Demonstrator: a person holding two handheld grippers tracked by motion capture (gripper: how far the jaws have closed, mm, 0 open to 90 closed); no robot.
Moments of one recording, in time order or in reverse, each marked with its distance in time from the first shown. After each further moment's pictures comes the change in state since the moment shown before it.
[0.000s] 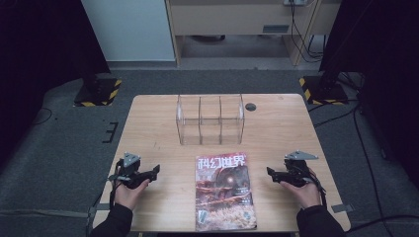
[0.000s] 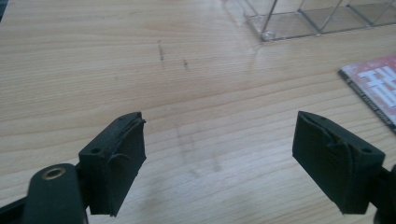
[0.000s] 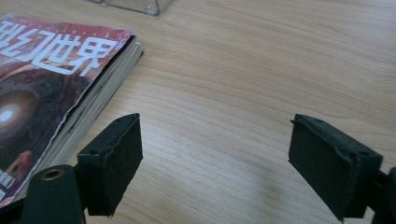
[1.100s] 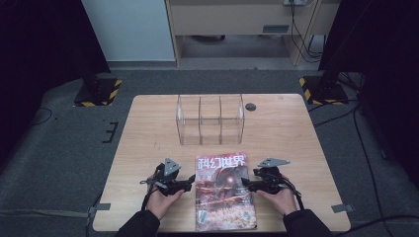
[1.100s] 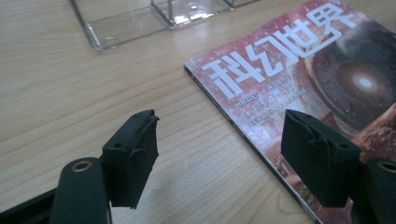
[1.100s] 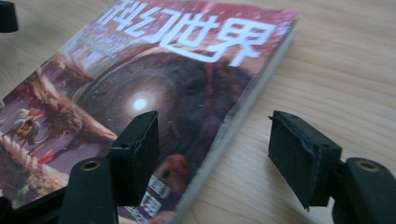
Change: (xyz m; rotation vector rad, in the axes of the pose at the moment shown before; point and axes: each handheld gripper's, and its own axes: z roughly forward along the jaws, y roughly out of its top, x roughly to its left) left arm -0.106 0.000 0.027 0.041 -0.192 0.196; right arm 0.072 -0.002 0.031 0.058 0.219 -0.047
